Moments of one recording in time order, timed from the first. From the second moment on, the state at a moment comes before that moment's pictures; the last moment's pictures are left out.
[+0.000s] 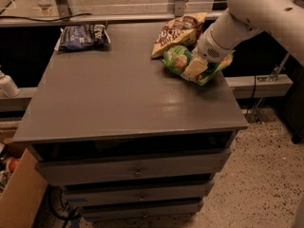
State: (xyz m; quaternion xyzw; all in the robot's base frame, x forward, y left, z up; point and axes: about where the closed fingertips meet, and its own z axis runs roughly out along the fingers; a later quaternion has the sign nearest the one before) arm 0.670 -0.138 0.847 -0.56 0.79 0.04 0.27
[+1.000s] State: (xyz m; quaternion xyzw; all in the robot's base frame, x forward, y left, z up) arm 0.680 -0.135 0.844 -0.56 0.78 0.04 0.26
